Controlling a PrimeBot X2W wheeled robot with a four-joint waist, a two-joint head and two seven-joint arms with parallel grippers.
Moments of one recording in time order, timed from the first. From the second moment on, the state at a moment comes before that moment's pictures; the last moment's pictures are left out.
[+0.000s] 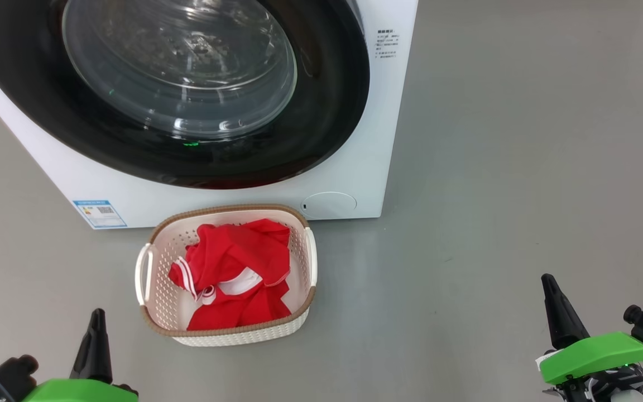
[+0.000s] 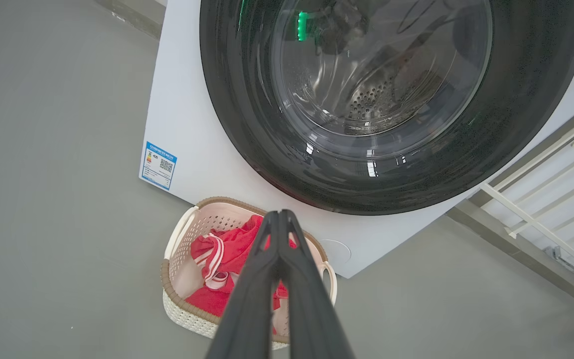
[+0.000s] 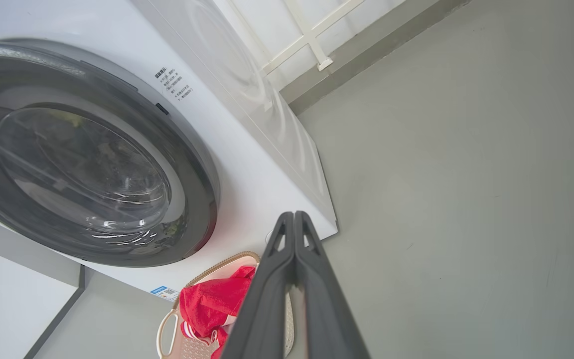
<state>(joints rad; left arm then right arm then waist) -0.10 0.09 0.01 0.35 -0.70 -0.13 -0.14 -0.14 -0.13 -0.04 0.37 0.76 0.13 -0.15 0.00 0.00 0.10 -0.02</state>
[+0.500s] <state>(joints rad) -0.10 0.08 0.02 0.34 -0.85 -0.13 -0.10 -0.12 -0.12 -0.05 0.35 0.89 0.13 -0.10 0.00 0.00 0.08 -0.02</state>
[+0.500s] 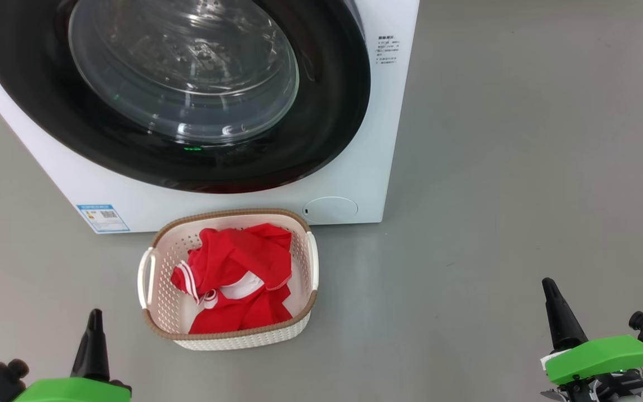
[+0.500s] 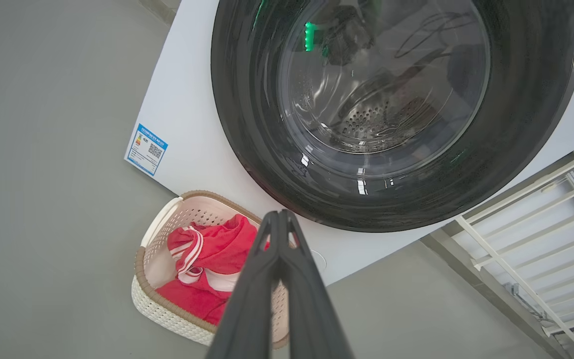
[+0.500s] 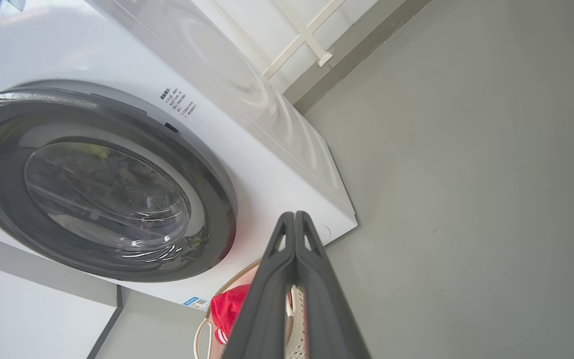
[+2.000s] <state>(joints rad) -0.10 0.05 0.06 0.30 -1.29 -0.13 0.02 -0.12 -0.08 -0.10 0.31 1.31 0.13 0.02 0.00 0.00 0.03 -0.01</state>
